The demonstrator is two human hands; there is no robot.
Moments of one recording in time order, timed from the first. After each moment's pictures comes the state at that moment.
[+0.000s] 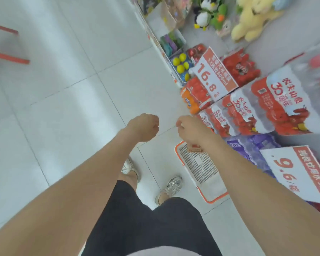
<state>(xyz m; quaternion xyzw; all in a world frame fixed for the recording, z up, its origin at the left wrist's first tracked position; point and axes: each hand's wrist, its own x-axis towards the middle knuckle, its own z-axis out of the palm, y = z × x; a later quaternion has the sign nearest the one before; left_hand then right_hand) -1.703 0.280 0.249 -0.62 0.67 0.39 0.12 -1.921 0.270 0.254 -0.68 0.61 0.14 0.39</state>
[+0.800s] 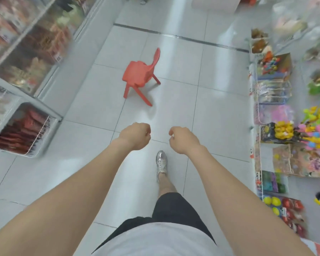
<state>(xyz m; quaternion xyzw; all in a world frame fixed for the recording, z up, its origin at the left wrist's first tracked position) -1.020 0.173 0.362 -0.86 0.39 0.32 -0.05 -1.171 0.031 0.361 -0.87 0.36 0.20 0.28</state>
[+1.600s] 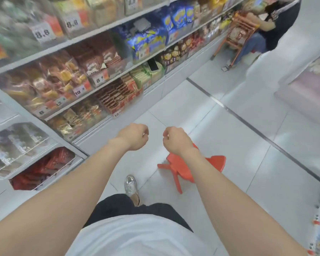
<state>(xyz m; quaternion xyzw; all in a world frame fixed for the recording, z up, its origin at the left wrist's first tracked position) -0.325 0.066 0.375 -0.93 0.19 0.27 -0.15 -0.386 -0.121 0.387 -0.94 0.14 0.21 0.22</state>
